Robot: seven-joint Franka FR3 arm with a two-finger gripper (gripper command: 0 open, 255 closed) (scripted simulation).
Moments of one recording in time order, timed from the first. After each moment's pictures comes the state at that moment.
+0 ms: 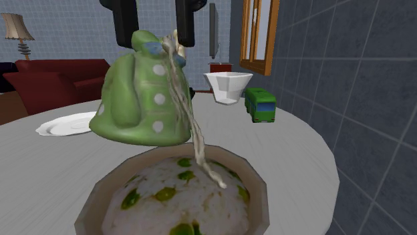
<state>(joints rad) 0.09 -0.84 0.13 -2.54 0.08 1.62 0.01</state>
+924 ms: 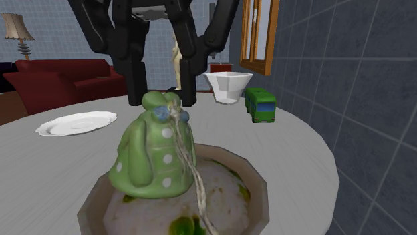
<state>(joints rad) 0.10 -0.84 0.14 -2.67 0.09 1.75 0.01</state>
